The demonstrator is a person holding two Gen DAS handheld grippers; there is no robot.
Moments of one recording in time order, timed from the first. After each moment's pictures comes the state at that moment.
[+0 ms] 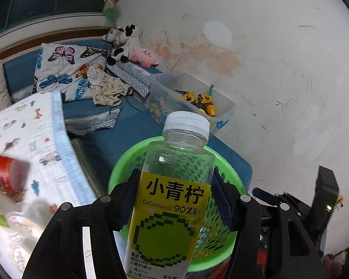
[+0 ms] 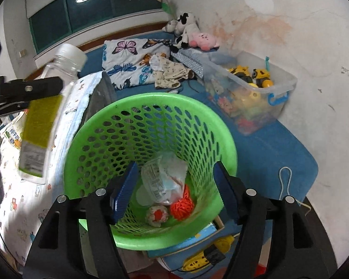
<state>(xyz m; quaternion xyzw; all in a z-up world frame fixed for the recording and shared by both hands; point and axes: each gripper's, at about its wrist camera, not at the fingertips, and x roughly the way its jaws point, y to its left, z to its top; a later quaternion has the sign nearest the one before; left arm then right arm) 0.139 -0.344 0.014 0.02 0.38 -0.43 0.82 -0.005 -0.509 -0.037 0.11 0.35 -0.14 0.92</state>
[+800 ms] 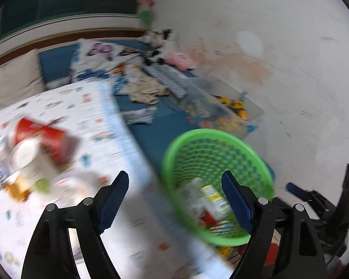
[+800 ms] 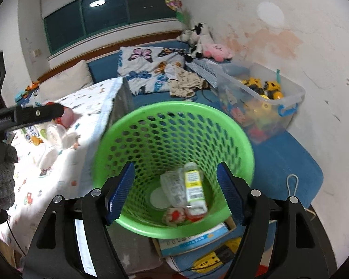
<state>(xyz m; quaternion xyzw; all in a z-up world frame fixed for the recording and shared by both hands) 0.132 -0.252 0.010 0.01 0.38 -0.33 0.87 -0.015 -0.467 -0.015 0.09 0.33 -0.09 0.94</state>
